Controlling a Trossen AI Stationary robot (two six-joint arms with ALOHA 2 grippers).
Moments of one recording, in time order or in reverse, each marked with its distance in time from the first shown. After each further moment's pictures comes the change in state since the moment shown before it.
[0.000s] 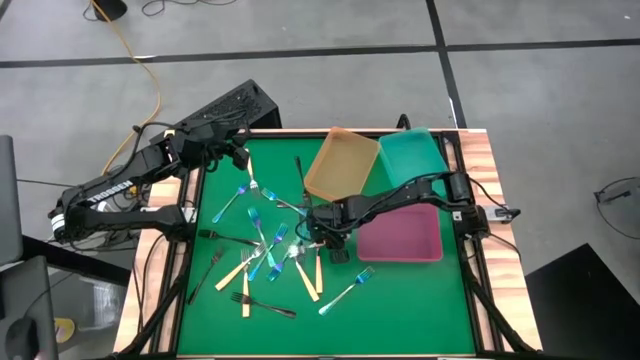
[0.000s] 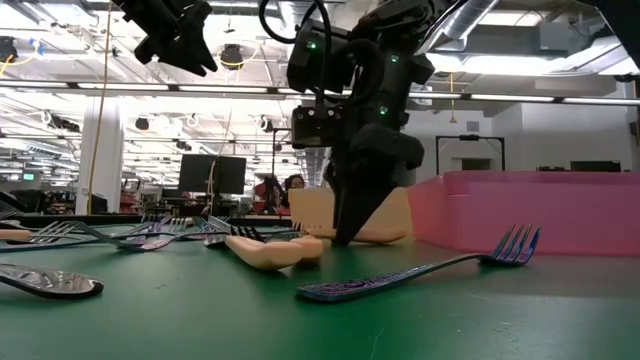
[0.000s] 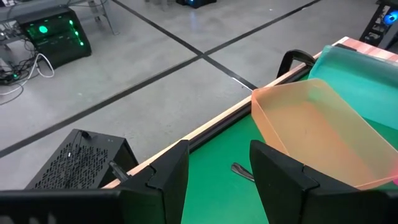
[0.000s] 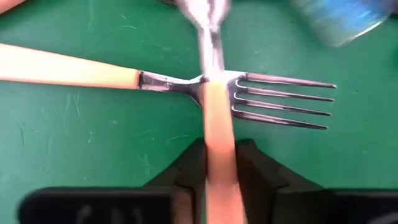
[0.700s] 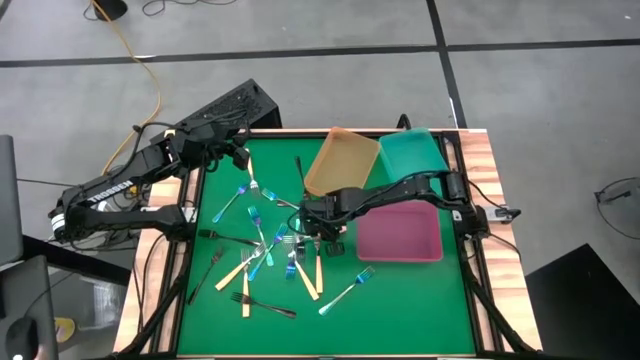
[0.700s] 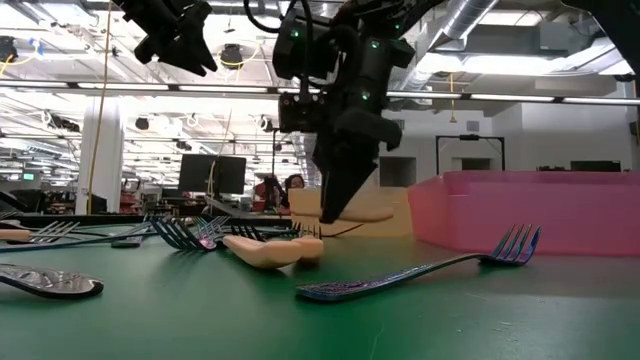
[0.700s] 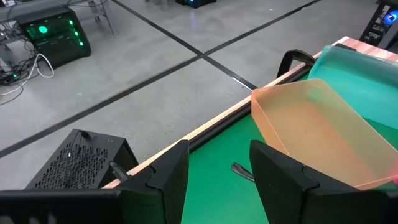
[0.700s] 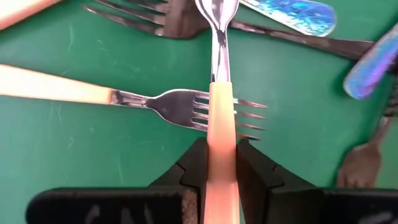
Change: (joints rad) left arm 0.000 0.000 0.000 0.000 0.001 0.001; right arm -0.028 0.010 0.176 -0.157 0.009 -0.054
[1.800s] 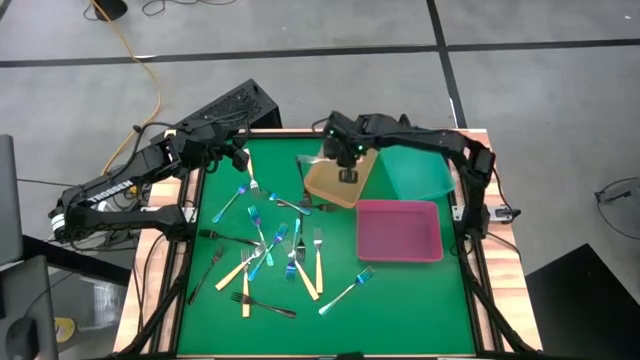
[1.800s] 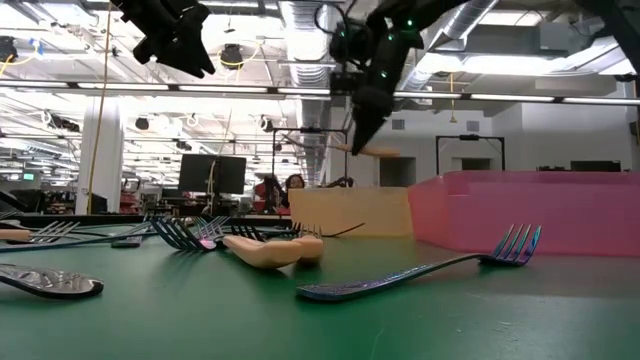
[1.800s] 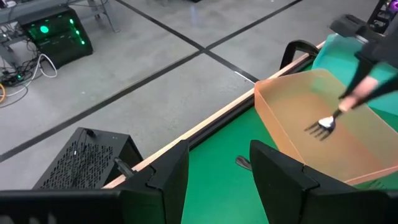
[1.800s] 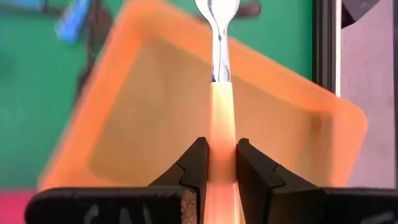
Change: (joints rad) left arm 0.000 -0.001 0.000 -0.027 -0.002 0.024; right arm -0.424 -0.202 0.089 -0.176 0.080 -0.294
